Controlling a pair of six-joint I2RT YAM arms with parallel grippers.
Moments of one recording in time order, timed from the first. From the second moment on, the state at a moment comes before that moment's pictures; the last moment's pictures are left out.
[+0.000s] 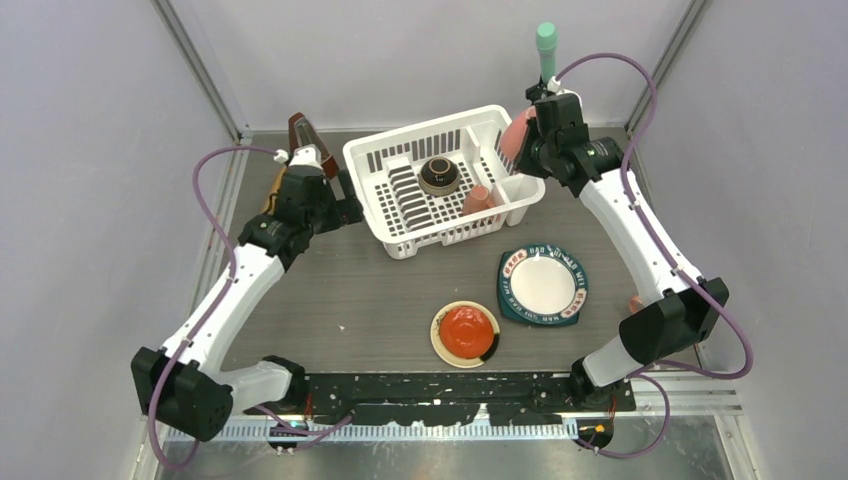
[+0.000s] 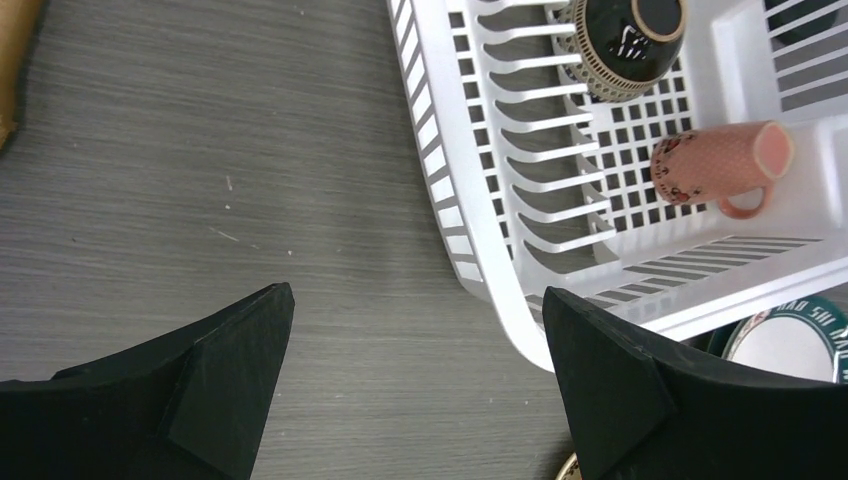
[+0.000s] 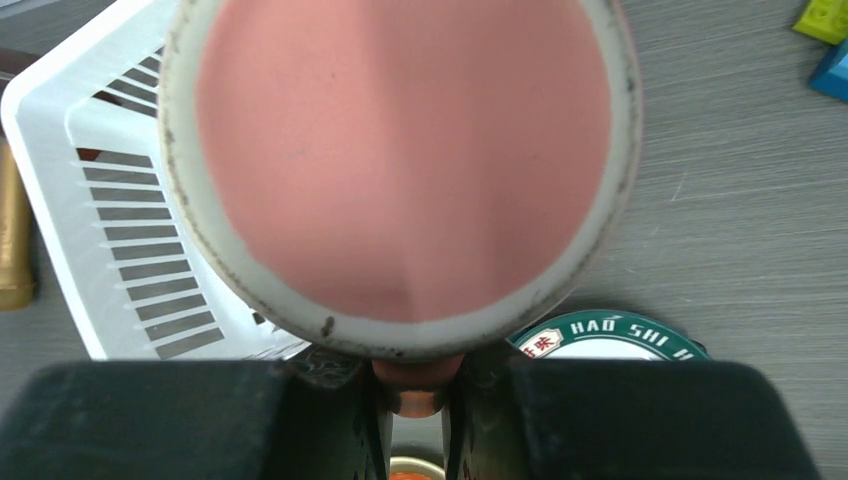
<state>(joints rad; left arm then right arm) -0.36 1.15 1.10 -0.55 -0.20 -0.50 0.35 1.53 1.66 -0.80 0.18 0.49</state>
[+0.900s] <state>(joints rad) -0.38 1.57 1.23 -0.54 -0.30 -0.73 0.35 1.70 1.77 -0.83 0.26 0.42</state>
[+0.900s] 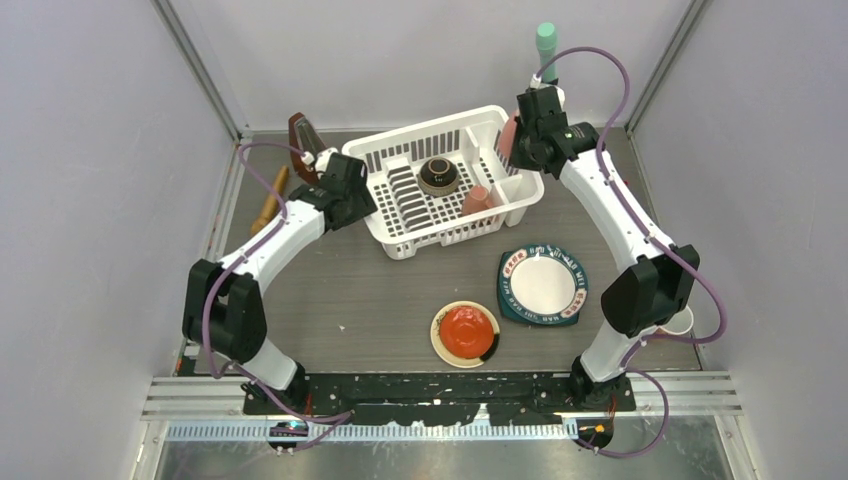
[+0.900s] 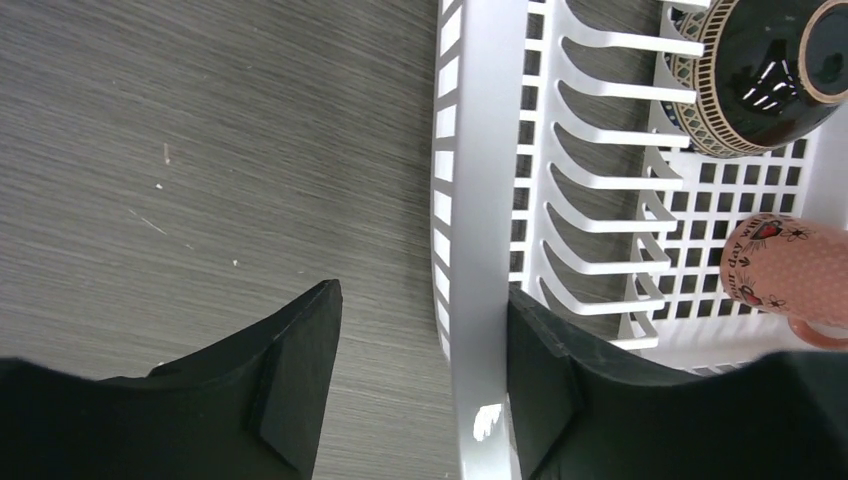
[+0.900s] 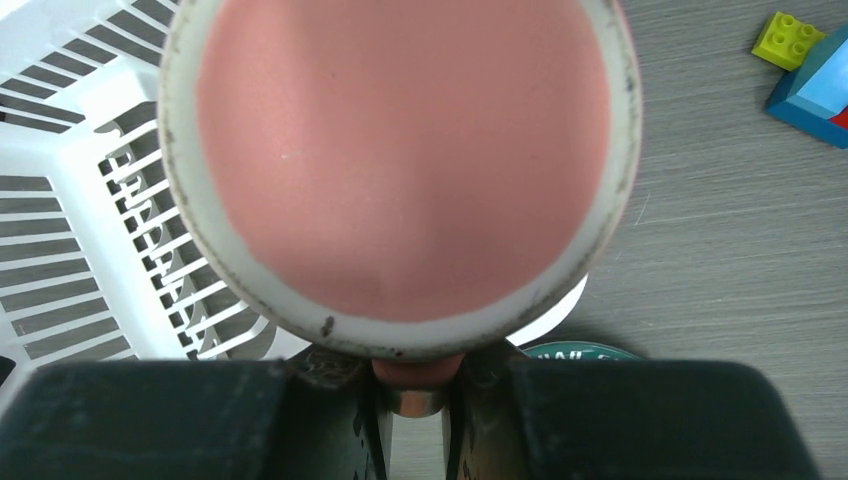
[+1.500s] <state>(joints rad) -0.38 1.43 1.15 -0.61 -0.31 -0.70 0.35 1.72 1.78 -0.82 0.27 0.41</state>
